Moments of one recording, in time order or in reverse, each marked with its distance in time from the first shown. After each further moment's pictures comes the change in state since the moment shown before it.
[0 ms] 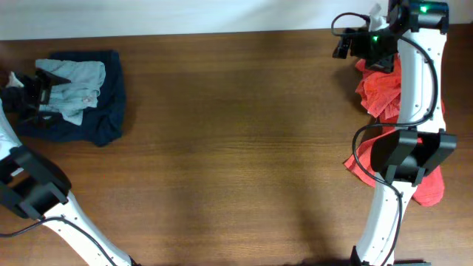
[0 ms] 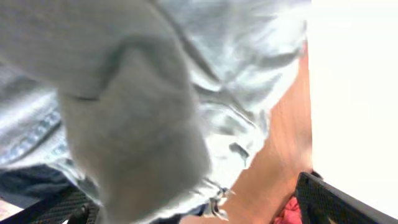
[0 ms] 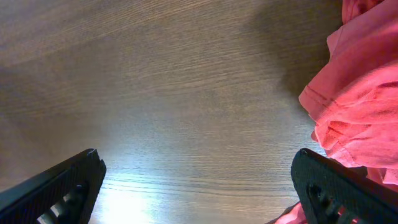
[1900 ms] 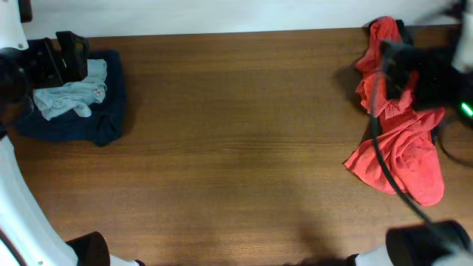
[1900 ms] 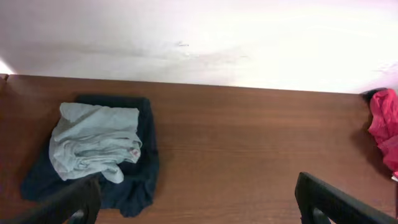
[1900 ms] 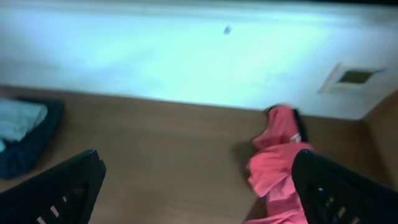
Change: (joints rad) left arm -0.347 -0.787 0.058 -0.104 -0.322 0.450; right arm 0.244 -0.715 0.397 -0.204 0.255 -0.158
